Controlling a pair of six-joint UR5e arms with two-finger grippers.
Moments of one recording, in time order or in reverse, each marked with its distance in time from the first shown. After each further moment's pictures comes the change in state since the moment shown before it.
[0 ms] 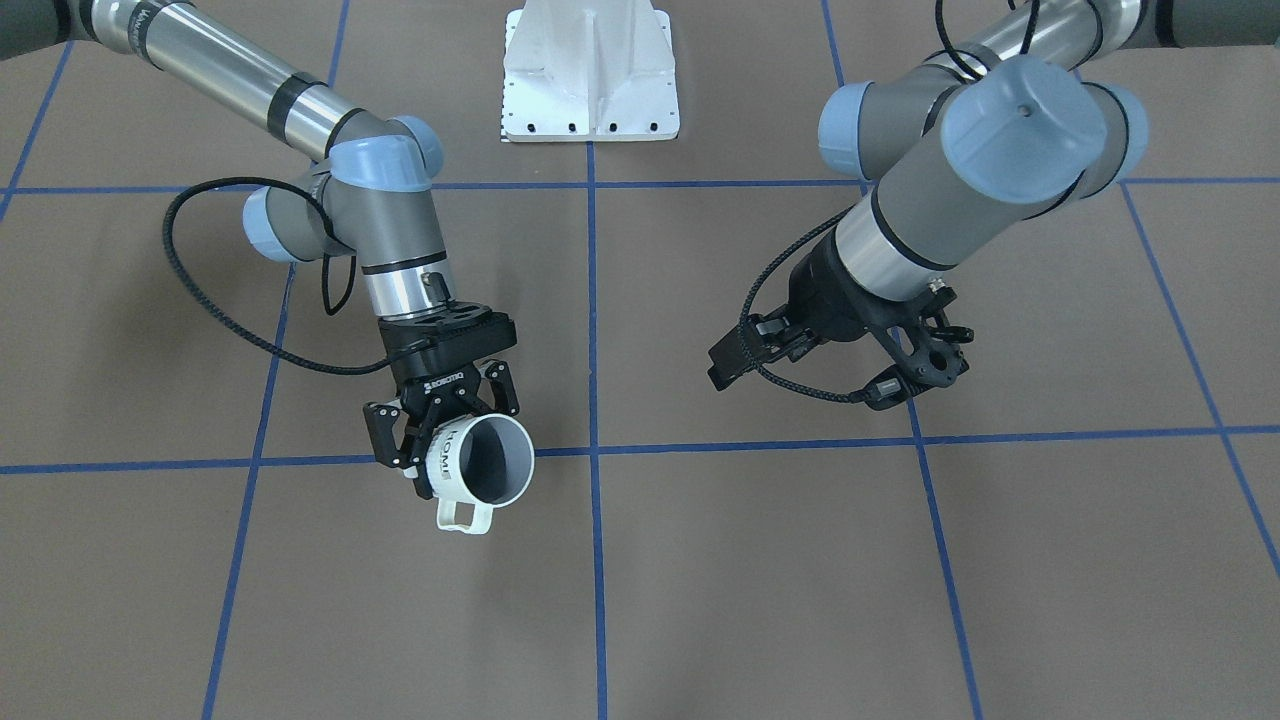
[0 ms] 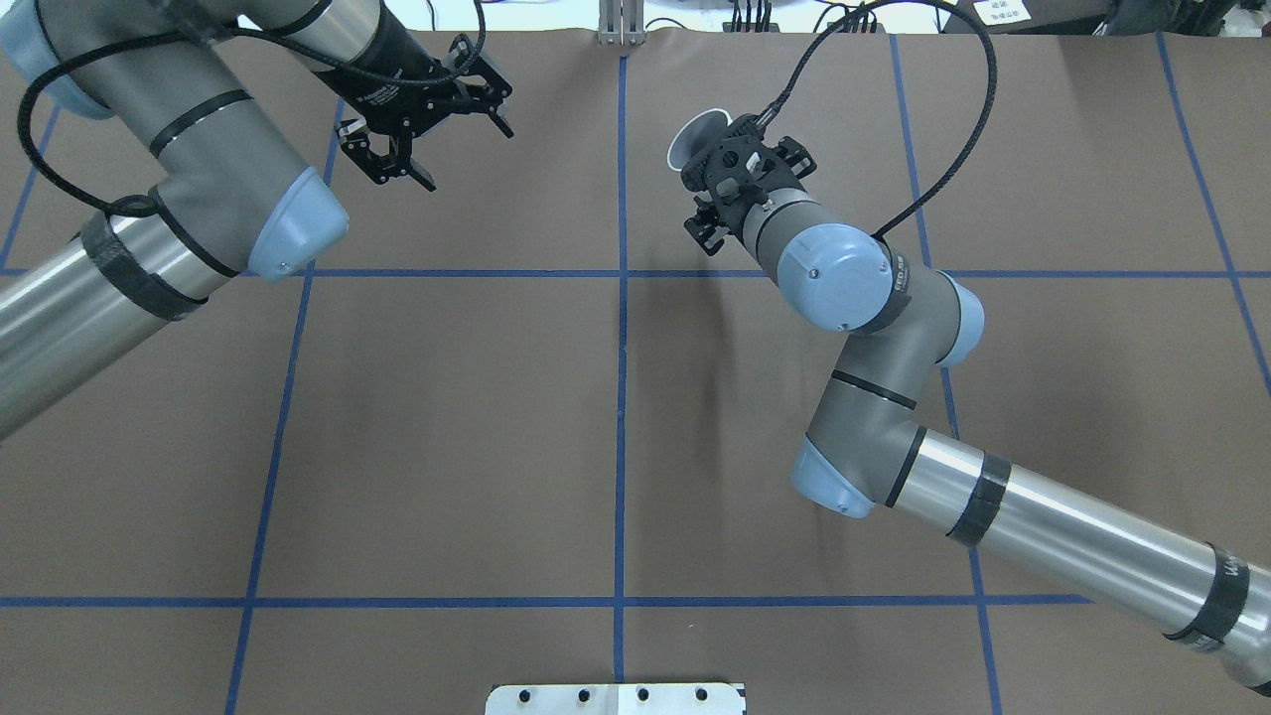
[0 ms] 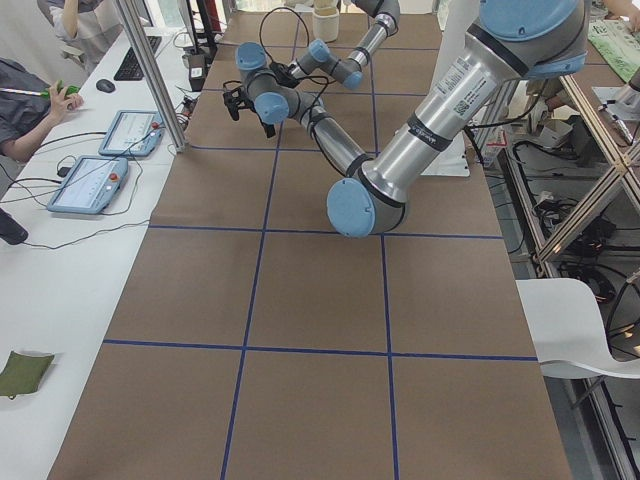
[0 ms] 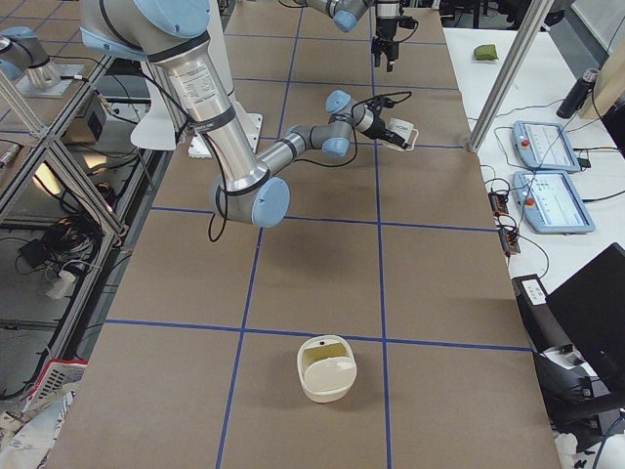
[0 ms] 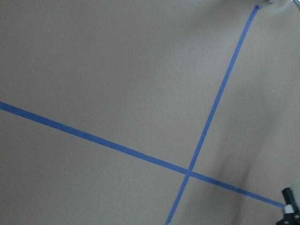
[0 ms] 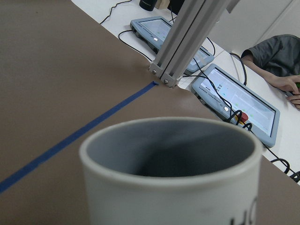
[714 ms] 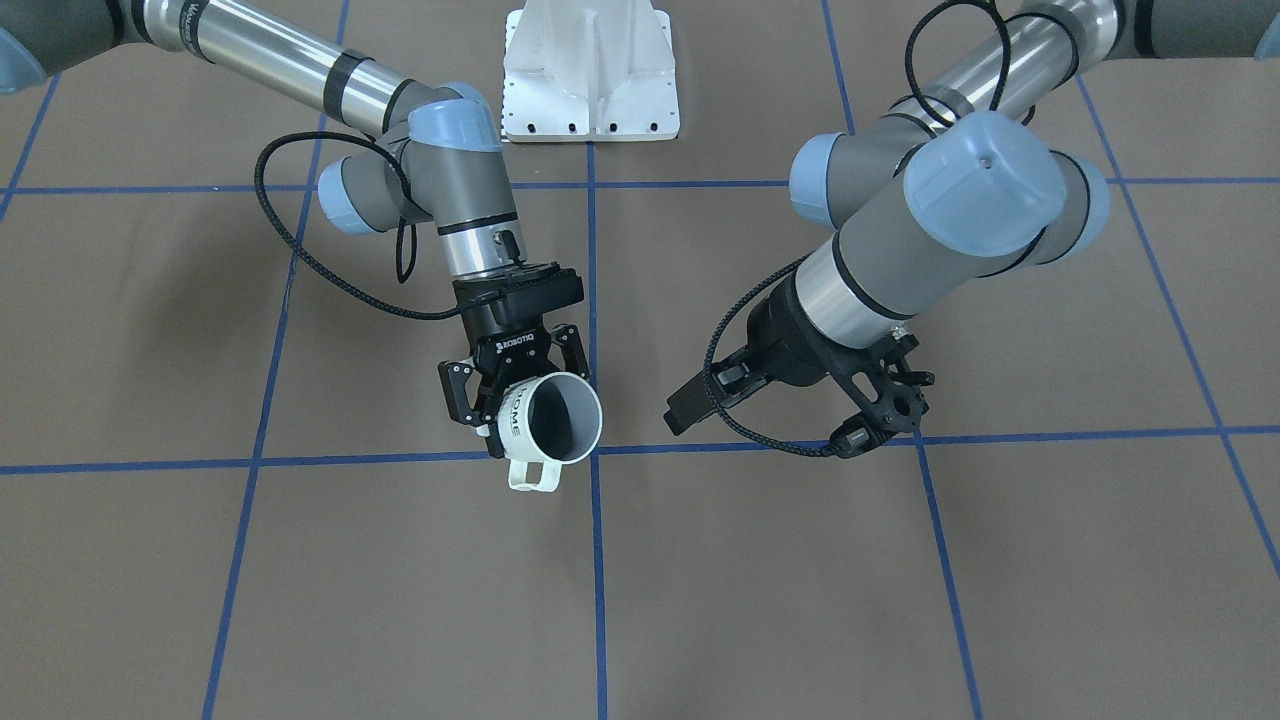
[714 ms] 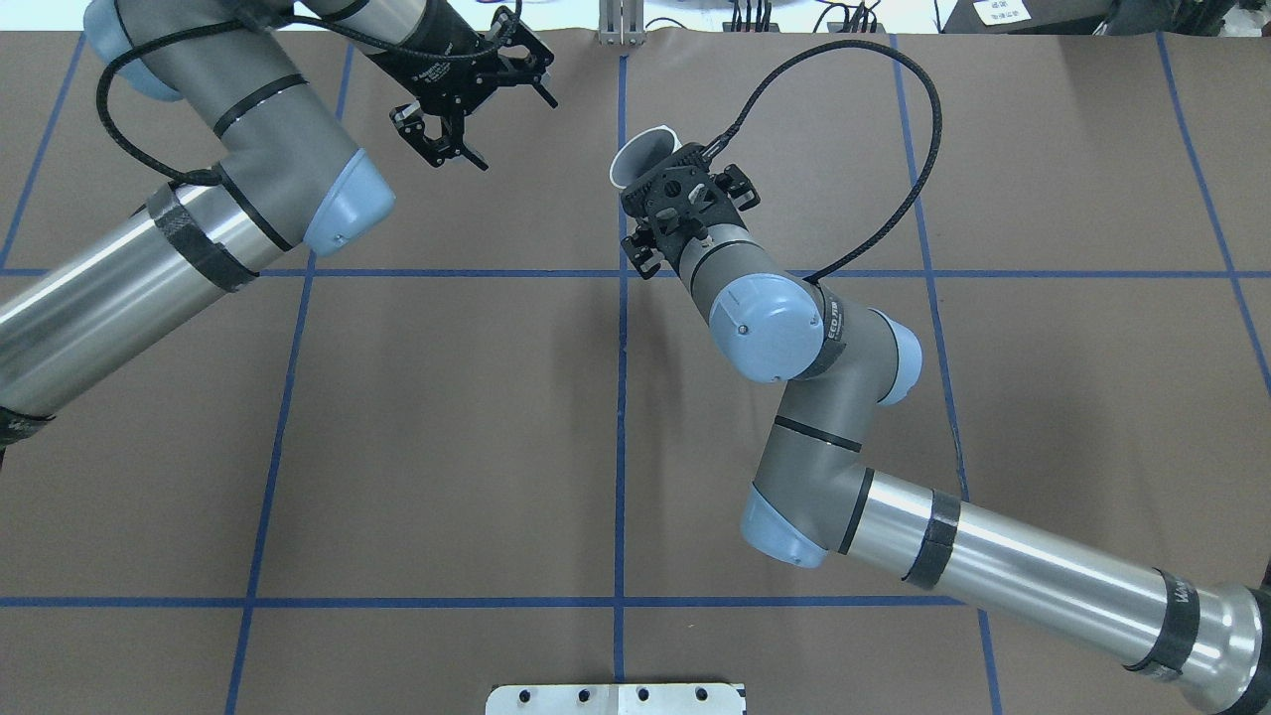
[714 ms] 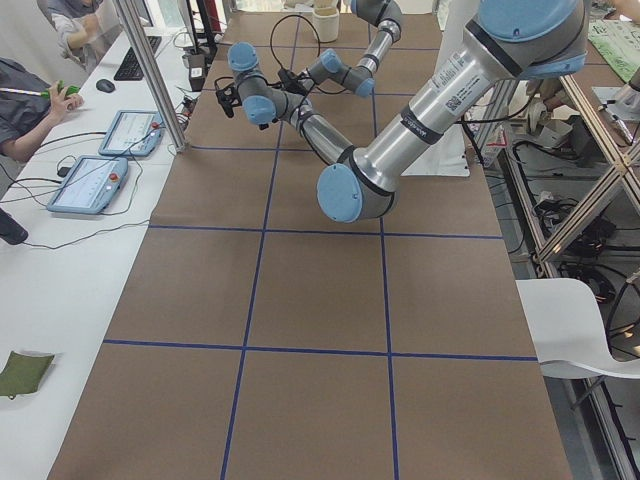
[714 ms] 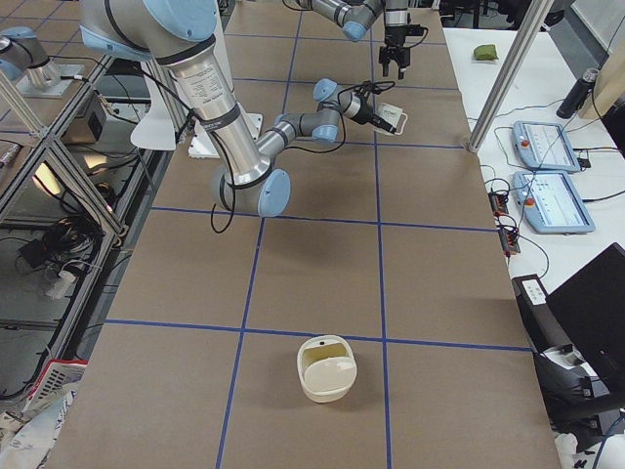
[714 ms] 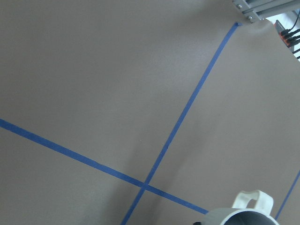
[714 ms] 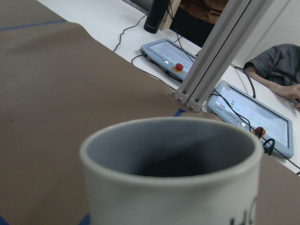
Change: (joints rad) left arm 0.013 -0.073 0.151 -0.206 0.001 -0.159; right arm -0.082 0.051 0.004 -0.002 -0.099 0.136
